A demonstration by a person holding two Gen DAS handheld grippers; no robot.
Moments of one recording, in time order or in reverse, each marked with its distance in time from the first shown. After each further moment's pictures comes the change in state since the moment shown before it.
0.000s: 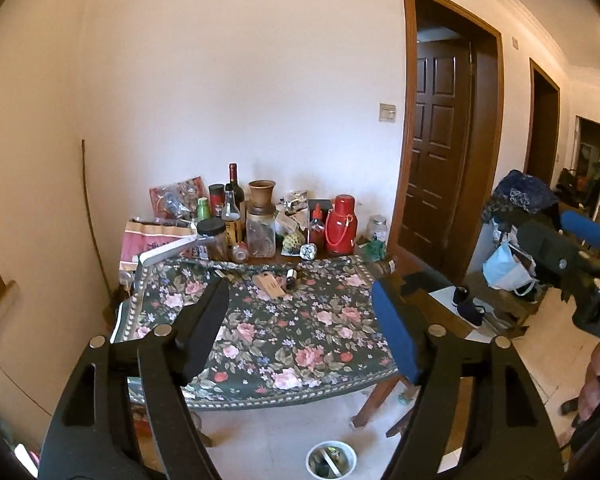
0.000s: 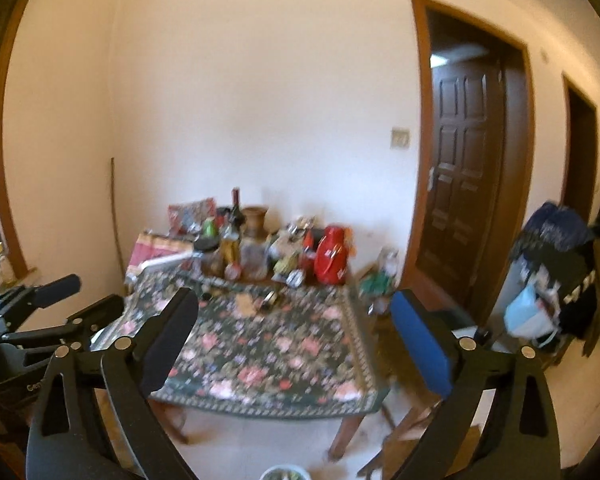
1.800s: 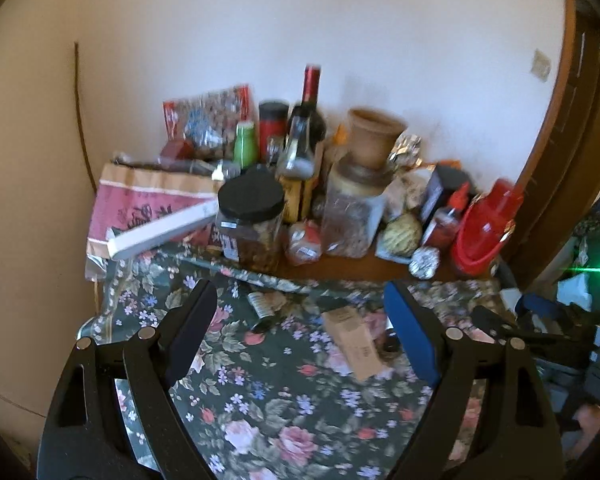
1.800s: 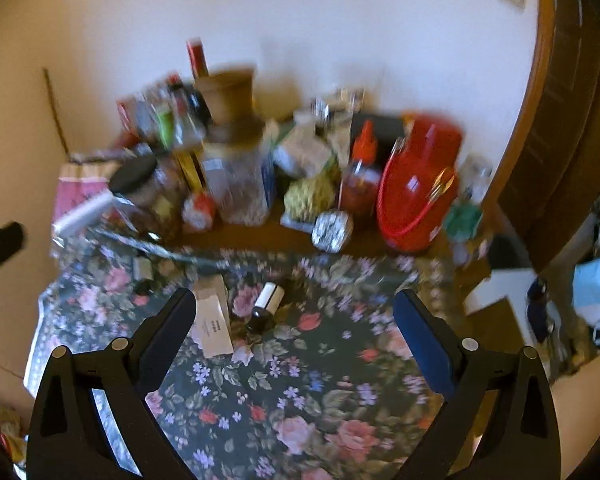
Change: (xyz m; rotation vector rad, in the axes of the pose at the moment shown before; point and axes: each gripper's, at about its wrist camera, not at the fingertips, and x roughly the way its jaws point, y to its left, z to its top) left arm 0.410 0.153 0.059 -0.182 0.342 0.188; right arm 0.468 0.030 -0.013 0.027 0.558 0.124
